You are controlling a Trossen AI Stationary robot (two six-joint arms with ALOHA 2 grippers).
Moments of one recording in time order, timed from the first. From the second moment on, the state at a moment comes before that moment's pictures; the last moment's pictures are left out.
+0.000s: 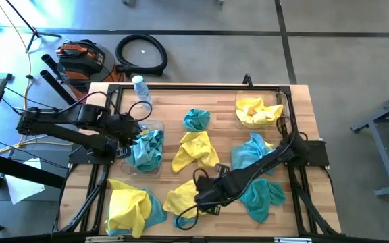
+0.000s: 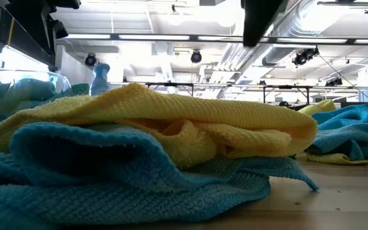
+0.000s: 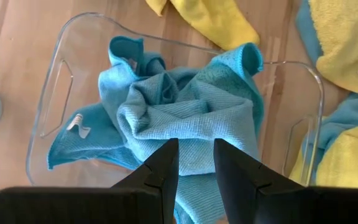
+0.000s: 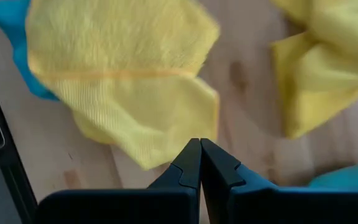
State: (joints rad) left arm -0.05 0.91 0.98 -1.20 -0.06 -0.22; right arm 0.50 2.11 1.93 -1.22 0.20 0.74
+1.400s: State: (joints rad) left arm -0.06 0.91 0.98 -1.20 -0.07 -0.23; right arm 0.47 2.30 1.93 -0.96 0.16 0.11
